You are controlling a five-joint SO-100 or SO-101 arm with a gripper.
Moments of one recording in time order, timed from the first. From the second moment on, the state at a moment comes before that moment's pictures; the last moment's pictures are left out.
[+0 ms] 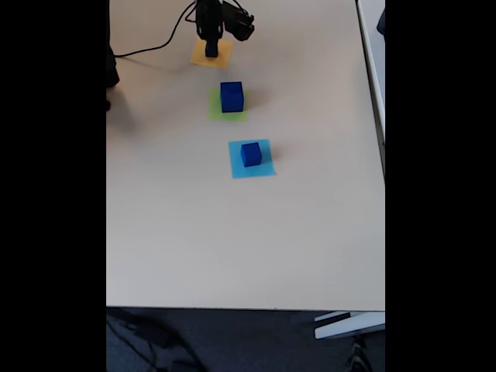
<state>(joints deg) -23.8 76.3 92.9 55.8 112.3</state>
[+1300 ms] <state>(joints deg) -0.7 87.2 93.8 55.2 79.2</state>
